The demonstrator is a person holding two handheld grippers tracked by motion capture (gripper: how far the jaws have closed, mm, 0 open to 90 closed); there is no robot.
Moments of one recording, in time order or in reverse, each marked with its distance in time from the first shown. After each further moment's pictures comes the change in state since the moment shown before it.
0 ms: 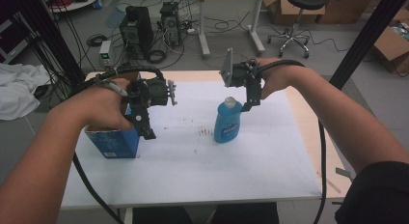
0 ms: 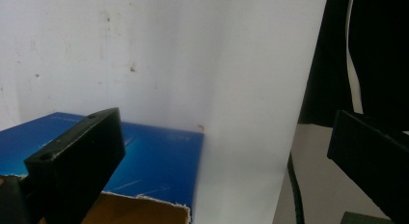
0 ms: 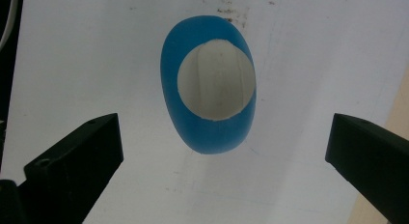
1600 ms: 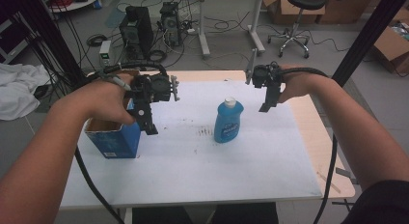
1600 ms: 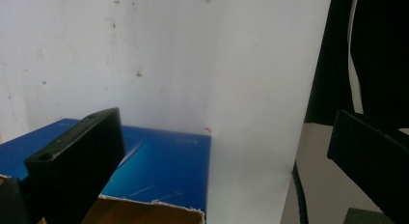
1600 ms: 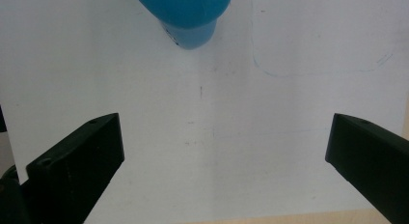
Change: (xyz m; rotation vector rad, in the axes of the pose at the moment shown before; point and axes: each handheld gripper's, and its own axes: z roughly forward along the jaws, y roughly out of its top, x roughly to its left) left arm 0.011 0.007 -0.001 0.004 -0.007 0.026; right arm 0.006 -0.070 0.008 0.062 -0.013 0.303
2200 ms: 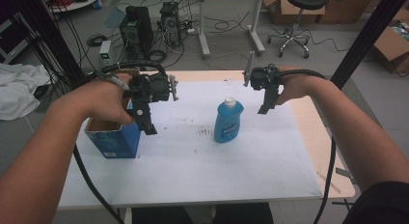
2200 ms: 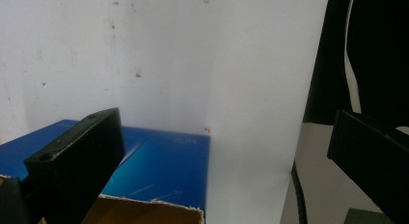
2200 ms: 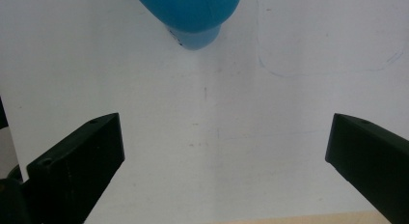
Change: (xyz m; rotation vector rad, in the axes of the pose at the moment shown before) left arm 0.000 -0.002 -0.002 -0.004 -0.004 0.005; right arm 0.002 0.003 0.007 0.017 0.014 0.014
